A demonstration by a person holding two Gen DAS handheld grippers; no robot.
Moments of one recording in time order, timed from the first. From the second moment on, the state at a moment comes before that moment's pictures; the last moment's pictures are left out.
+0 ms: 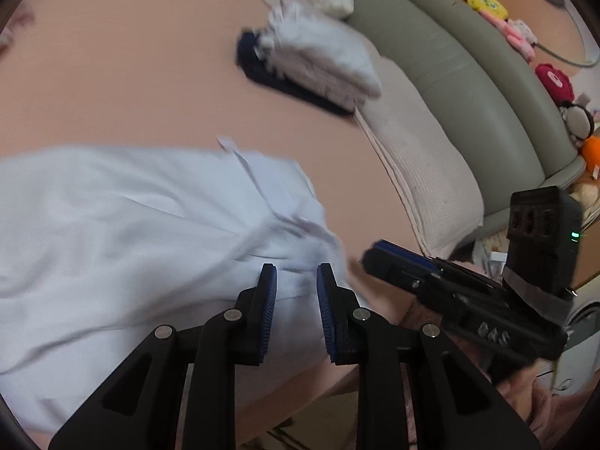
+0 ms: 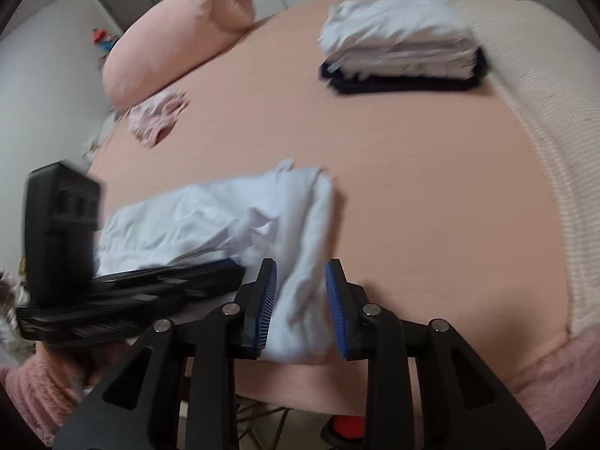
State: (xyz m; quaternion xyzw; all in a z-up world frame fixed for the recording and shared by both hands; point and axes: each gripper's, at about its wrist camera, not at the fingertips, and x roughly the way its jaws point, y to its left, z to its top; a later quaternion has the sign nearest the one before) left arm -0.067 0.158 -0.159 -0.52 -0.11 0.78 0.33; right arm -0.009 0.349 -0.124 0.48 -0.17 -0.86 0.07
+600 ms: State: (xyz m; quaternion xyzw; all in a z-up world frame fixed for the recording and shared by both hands) left arm -0.056 0.177 -0.164 -0.52 -0.03 0.78 0.34; right arm -0.009 0.309 -0.122 0.49 -0.08 -0.86 0.14
